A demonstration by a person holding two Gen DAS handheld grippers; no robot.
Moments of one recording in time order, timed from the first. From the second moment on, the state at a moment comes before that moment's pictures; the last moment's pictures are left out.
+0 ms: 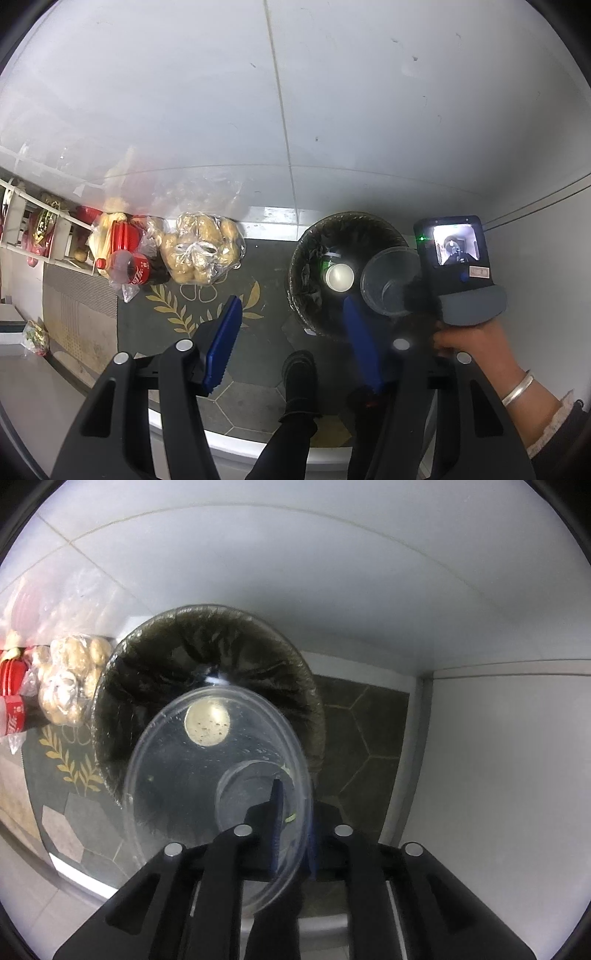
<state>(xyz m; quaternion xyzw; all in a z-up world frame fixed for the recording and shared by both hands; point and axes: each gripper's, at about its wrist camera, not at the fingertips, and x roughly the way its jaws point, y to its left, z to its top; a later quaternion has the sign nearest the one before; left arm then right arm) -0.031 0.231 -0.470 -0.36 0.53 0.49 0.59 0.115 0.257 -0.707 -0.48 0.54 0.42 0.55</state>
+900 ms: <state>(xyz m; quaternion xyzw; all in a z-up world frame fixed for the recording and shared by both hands) -0.008 0.246 -0.452 -0.36 0.53 0.49 0.60 0.135 0.237 -0.638 -0.45 0.55 0.44 0.55</state>
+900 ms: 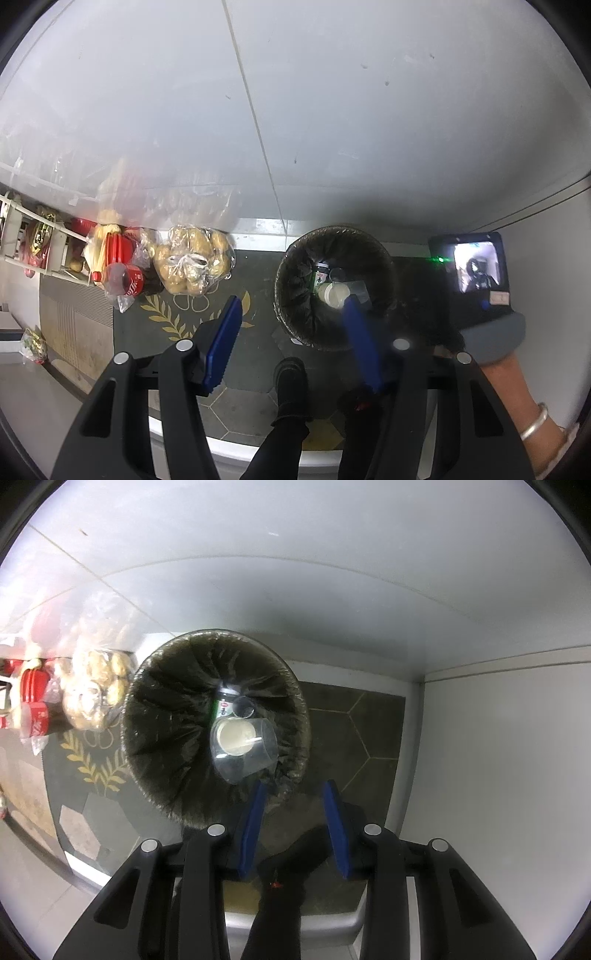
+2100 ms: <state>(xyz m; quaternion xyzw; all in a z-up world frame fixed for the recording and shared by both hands) 0.113 0.203 -0.204 -0.21 0.45 0.41 0.76 0.205 0.072 -0.204 -0.21 0.43 0.50 0.72</state>
